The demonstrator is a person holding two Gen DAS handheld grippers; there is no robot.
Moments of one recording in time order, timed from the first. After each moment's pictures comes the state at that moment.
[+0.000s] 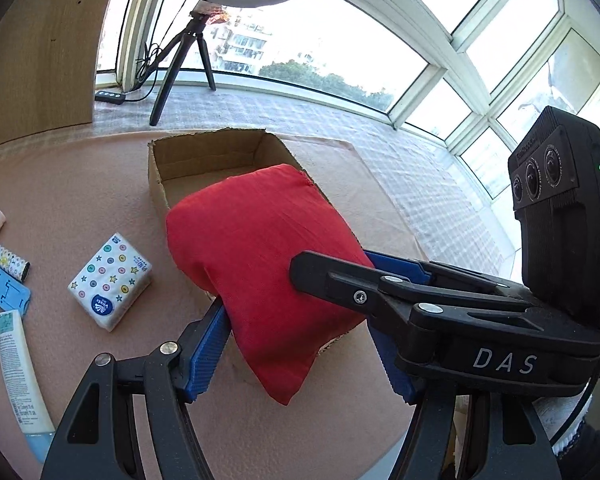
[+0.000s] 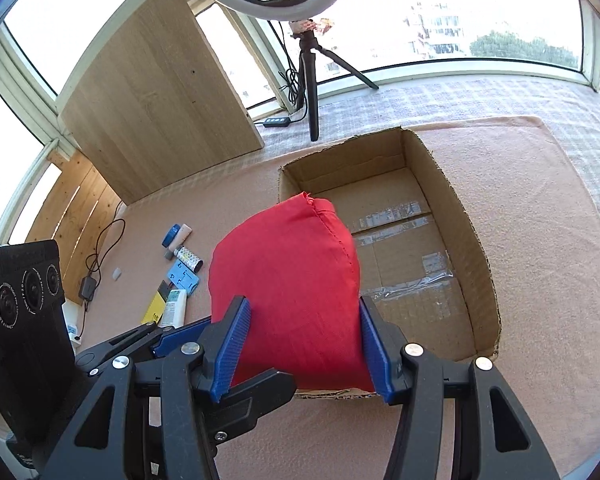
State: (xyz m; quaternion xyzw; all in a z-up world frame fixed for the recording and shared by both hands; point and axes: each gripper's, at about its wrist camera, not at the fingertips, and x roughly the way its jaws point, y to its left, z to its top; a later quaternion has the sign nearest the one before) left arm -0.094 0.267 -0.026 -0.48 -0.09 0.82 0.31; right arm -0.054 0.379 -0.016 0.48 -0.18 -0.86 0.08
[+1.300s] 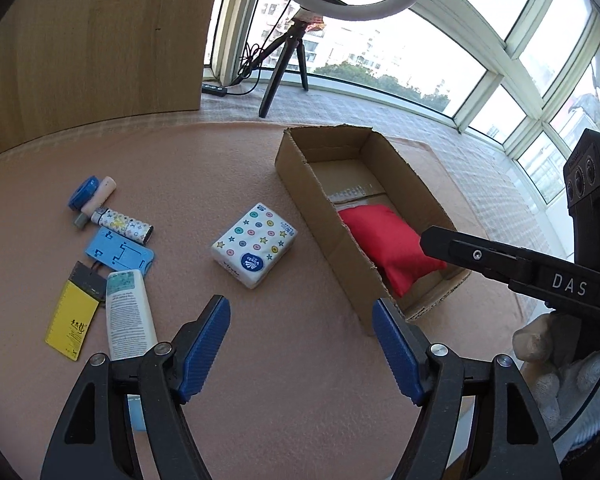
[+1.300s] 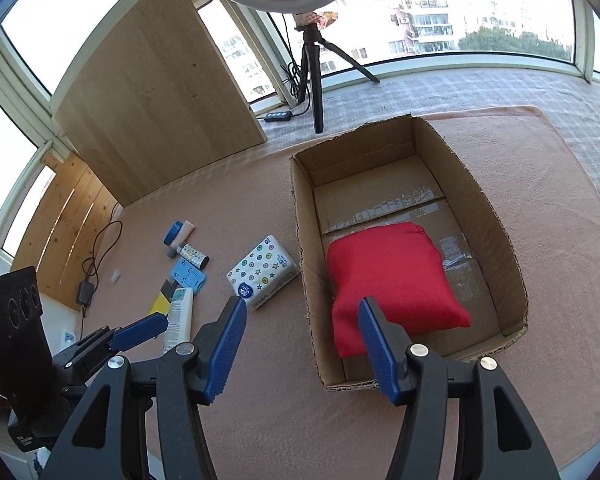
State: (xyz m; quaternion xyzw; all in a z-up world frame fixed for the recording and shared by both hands) left arm -0.075 0.148 -0.035 -0.49 -0.06 0.85 0.20; right arm -0.048 0.341 -0.021 0.48 -0.18 -0.86 0.06
